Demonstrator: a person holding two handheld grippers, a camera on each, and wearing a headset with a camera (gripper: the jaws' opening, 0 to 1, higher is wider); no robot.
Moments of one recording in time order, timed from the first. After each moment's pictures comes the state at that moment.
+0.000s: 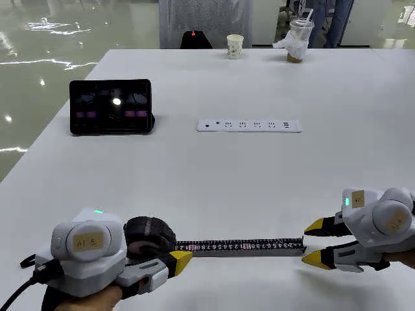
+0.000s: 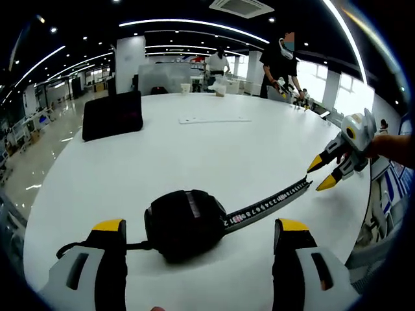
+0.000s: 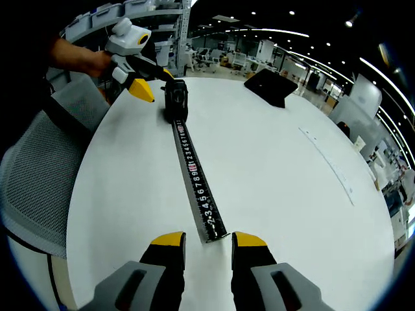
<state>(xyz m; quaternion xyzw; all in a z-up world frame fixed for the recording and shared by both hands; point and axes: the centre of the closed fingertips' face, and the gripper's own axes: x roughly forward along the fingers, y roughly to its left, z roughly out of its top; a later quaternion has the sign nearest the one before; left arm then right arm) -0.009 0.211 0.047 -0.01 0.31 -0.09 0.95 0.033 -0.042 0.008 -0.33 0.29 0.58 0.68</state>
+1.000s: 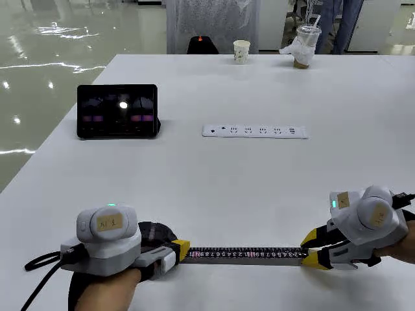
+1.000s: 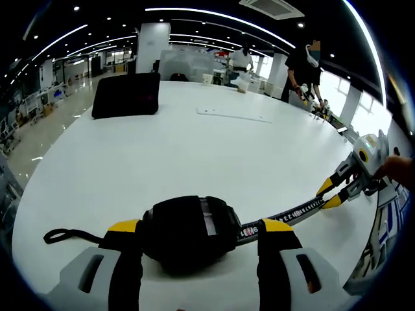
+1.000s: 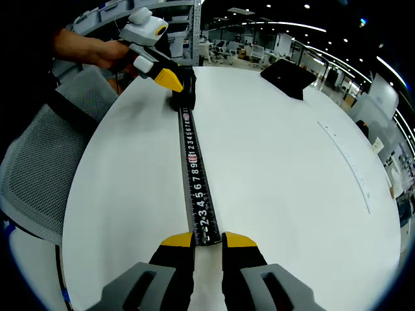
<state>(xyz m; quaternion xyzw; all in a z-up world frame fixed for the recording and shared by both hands) 0.012 0.216 0.026 -0.06 0.35 -0.03 0.94 0.038 -0.036 -0.015 -0.35 0.32 0.62 0.63</state>
